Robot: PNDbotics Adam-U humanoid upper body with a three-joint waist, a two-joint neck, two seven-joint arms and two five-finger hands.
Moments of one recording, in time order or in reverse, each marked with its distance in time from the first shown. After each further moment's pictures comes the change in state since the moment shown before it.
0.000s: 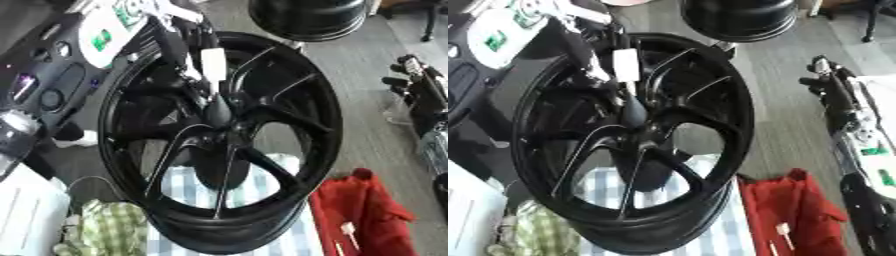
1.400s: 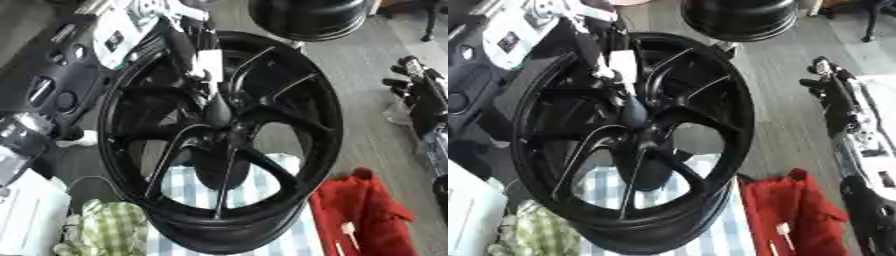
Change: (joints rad) left arm -0.001 -0.026 0.022 -0.002 -0.093 0.049 -0.002; right arm -0.001 0.006 0.000 0.000 -0.004 0.000 0.000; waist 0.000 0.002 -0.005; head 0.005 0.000
